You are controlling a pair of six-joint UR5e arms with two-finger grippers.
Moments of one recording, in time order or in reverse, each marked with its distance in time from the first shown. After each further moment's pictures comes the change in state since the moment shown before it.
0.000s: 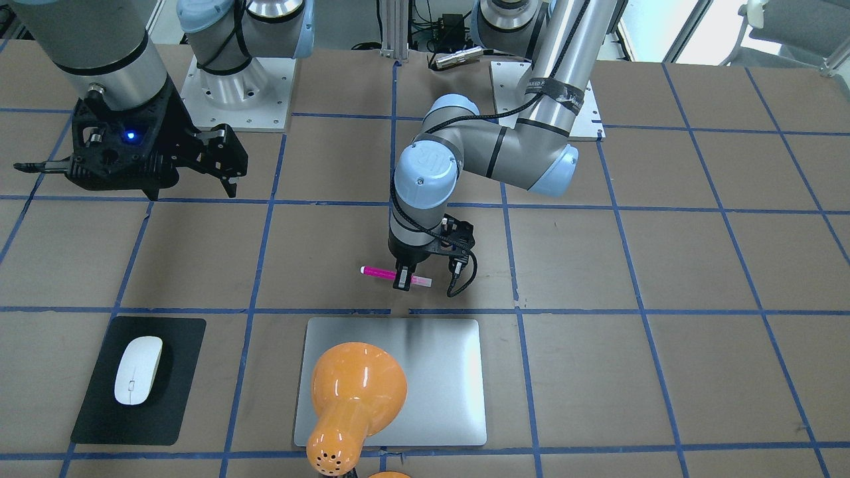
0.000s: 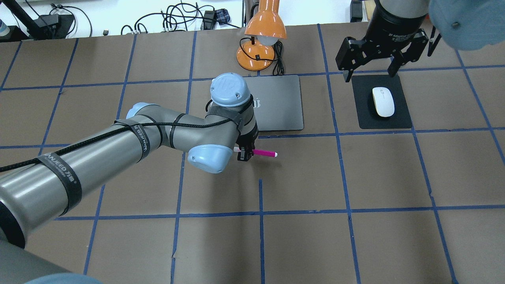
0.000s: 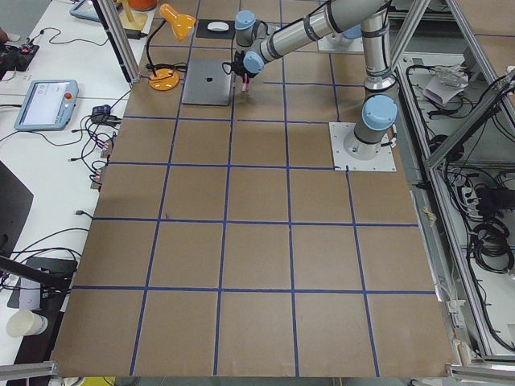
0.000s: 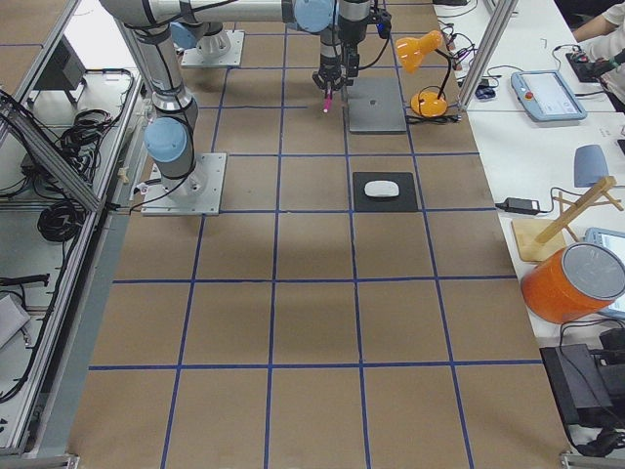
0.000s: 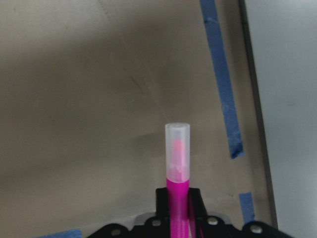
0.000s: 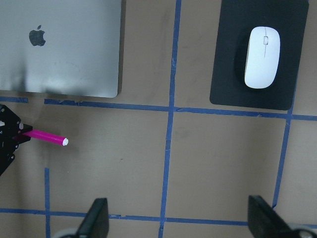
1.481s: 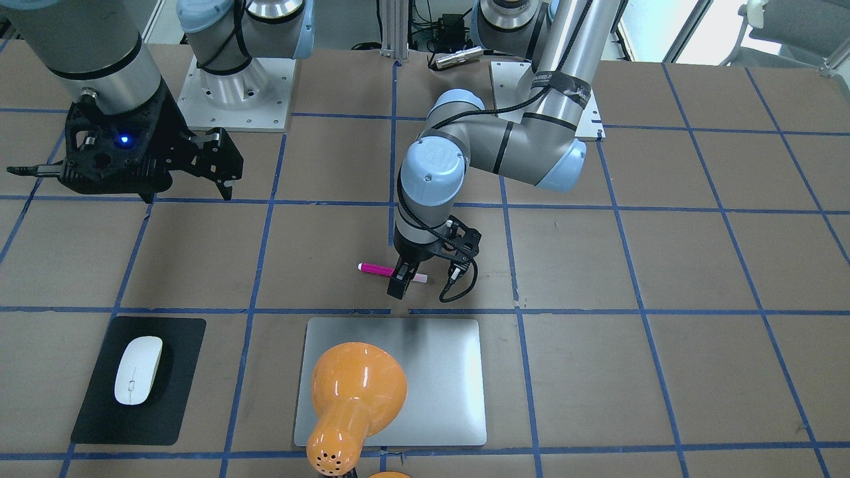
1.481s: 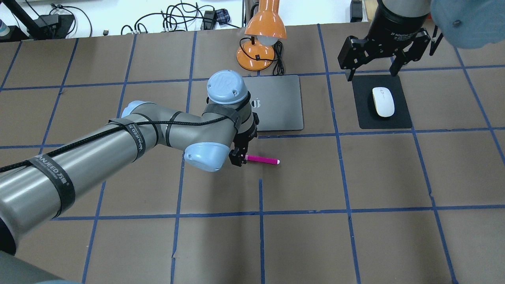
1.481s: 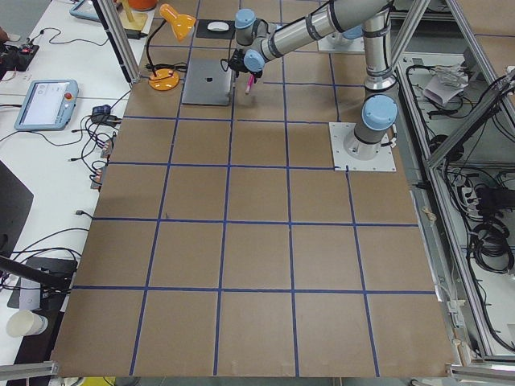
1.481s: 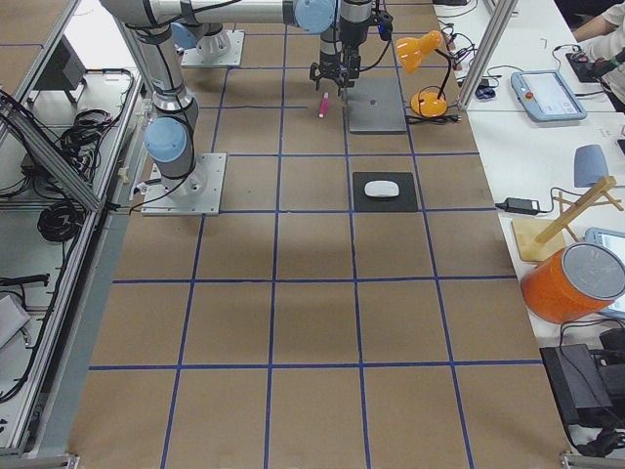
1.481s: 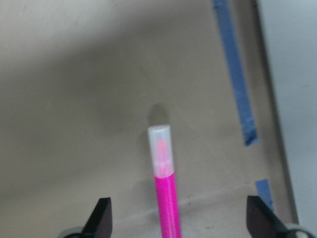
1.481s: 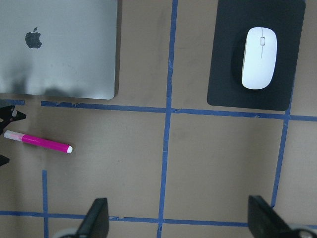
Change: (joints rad) left arm 0.030 0.028 0.004 -0.035 -0.001 0.315; right arm -0.009 0.004 -0.004 -0.002 0.001 -0.002
